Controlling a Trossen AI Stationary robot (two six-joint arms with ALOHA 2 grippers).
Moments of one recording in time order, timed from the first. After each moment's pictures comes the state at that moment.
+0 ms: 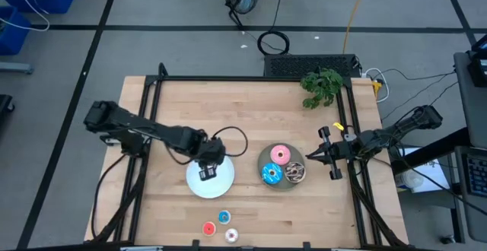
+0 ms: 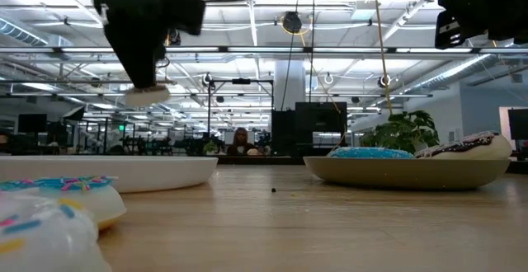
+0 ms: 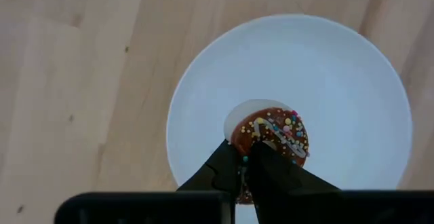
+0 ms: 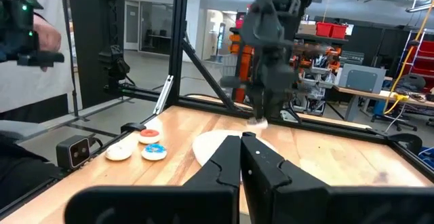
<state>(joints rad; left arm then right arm) -0.21 1.59 1.17 -0.95 -0.10 -0.50 0.40 0.30 0.05 0.34 0.18 -0.12</state>
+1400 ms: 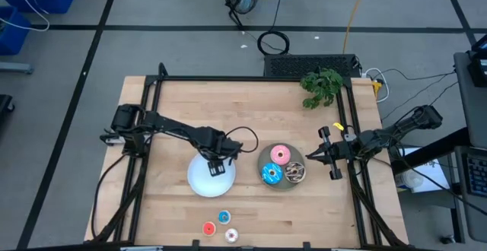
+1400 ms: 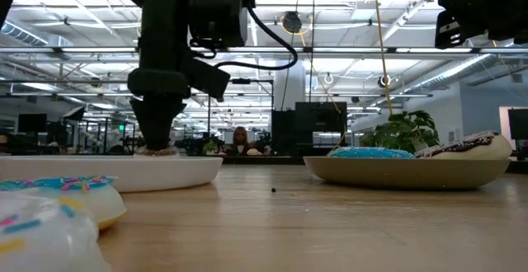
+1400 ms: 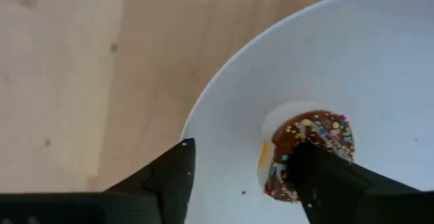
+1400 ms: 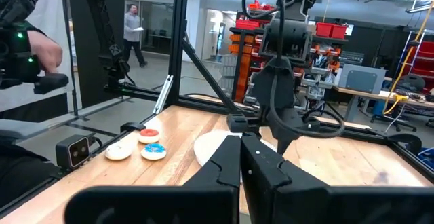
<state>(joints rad) -0.10 1.85 1.22 -0.95 -0.06 -0.42 0.40 0.30 0.05 0.34 0.18 -0.12</state>
